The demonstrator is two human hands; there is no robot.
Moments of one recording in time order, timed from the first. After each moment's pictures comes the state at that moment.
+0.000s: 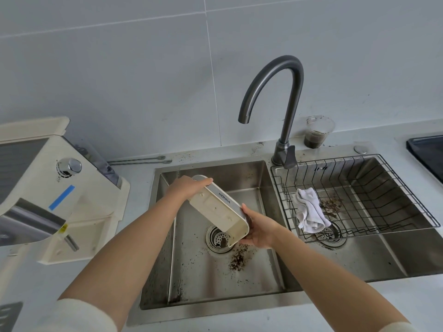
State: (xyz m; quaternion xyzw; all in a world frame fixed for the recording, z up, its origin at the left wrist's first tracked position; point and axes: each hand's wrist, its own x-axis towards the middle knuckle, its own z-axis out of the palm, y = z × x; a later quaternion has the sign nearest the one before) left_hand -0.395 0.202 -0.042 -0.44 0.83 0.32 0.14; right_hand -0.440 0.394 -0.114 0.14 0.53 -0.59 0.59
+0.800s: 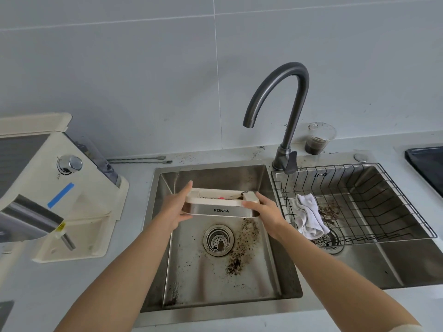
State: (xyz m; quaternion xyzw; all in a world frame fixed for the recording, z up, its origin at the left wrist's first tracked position) left_hand -0.359 0.197 -0.076 -0.51 0.54 0.67 -0.05; right_hand -0.462 0.393 -0.101 -0.02 0.66 -0.64 0.39
